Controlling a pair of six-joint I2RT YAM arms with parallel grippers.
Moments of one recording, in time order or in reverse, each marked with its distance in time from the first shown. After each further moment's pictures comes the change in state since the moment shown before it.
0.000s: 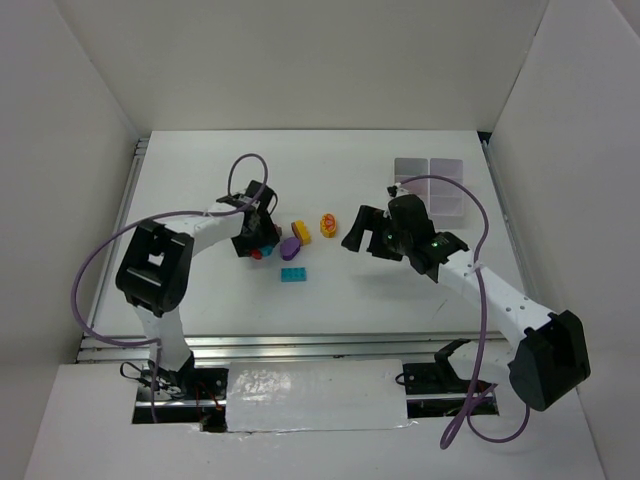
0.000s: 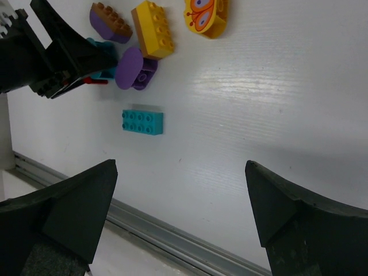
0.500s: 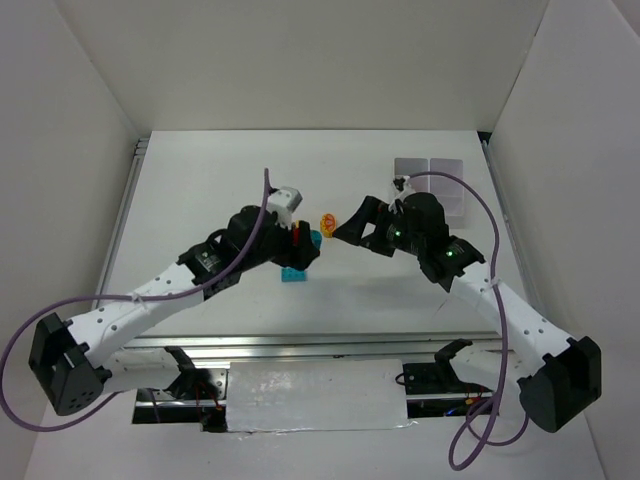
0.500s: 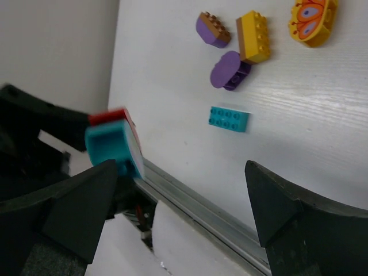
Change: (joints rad) left arm -0.336 -0.669 -0.258 0.301 0.193 0.414; right arm 0.000 -0.117 -0.011 0.113 -0.209 0.129
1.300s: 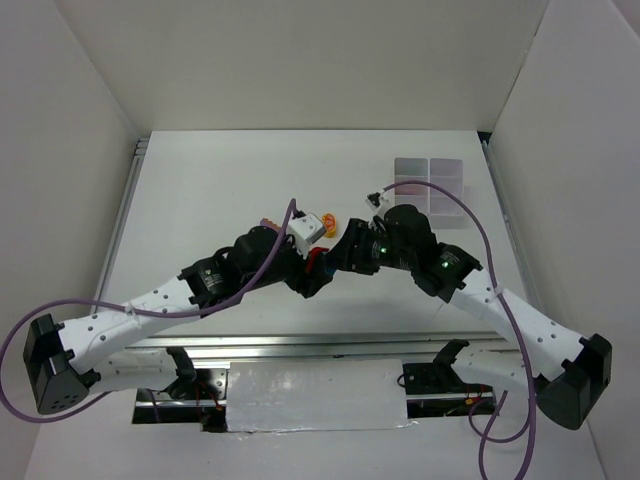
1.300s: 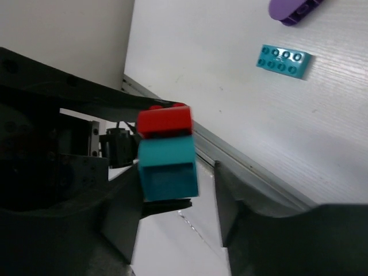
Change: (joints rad) left arm -0.223 -0.071 -0.041 0.056 0.042 0.236; right arm 0.221 -0.047 0.074 -0.147 0.007 0.057
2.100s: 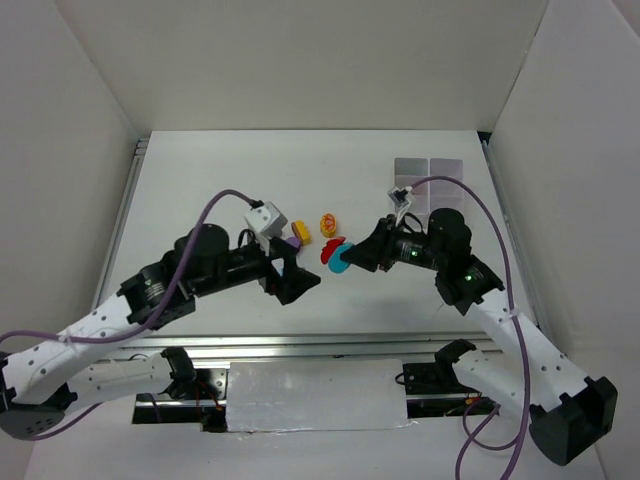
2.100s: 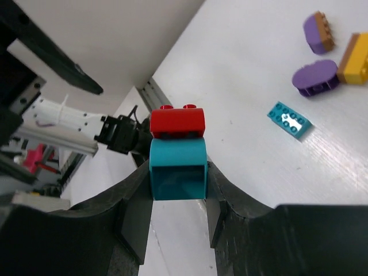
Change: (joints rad) left arm -0.005 -0.193 0.112 -0.166 0.053 -0.081; right arm -0.211 -0.141 -0.172 0.285 -0.322 -0.212
